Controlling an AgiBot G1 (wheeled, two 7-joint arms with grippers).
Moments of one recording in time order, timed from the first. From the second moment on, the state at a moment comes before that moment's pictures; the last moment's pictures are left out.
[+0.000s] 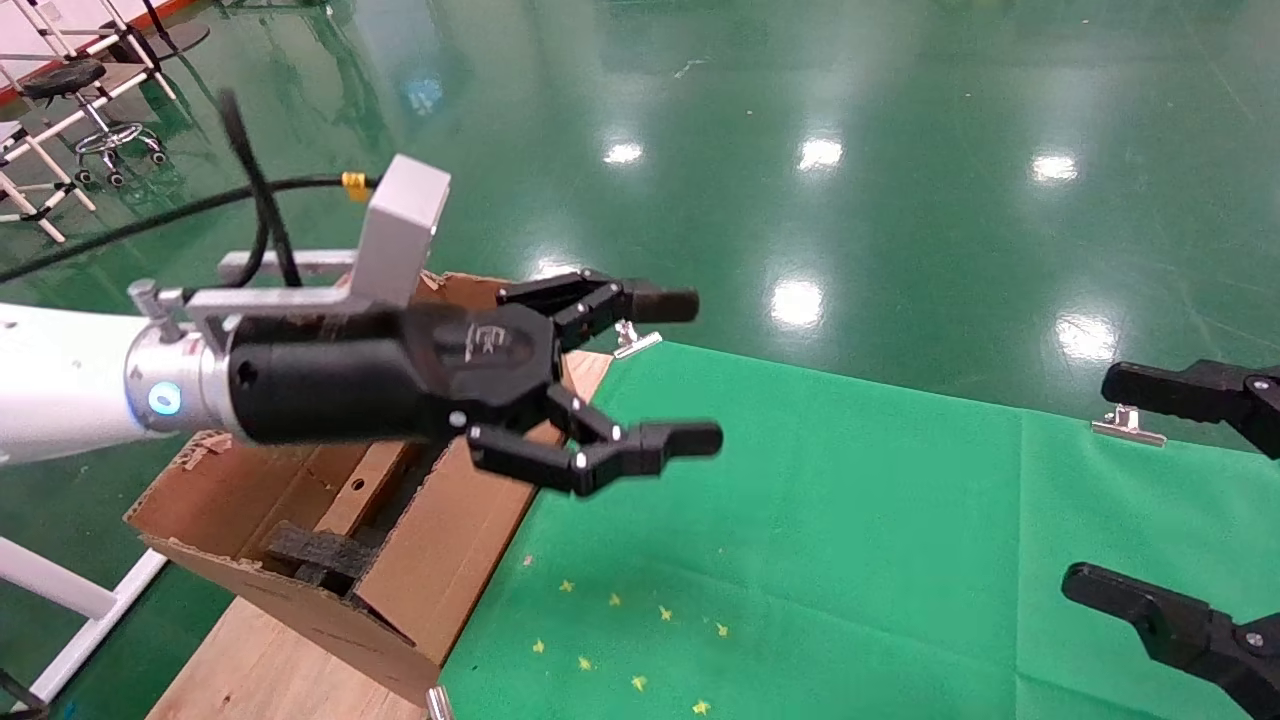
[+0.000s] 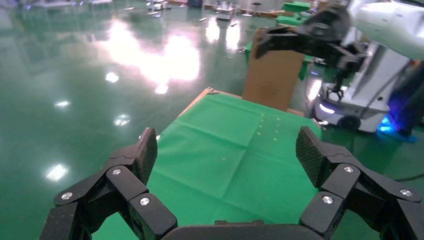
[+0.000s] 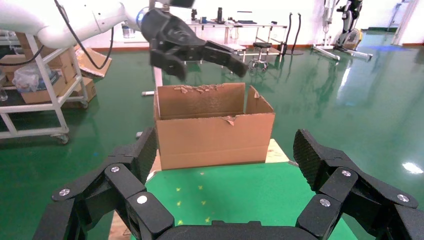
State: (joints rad) left arm -1.23 0.63 0.39 -1.10 0.79 1.48 -0.30; right arm 1.07 -0.56 -0.36 1.22 -0.65 -1.43 0.13
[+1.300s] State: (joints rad) left arm -1.07 0.61 0.28 -1.29 0.73 1.50 -0.19; right arm 1.07 -0.56 -0.36 1.22 -0.65 -1.43 0.13
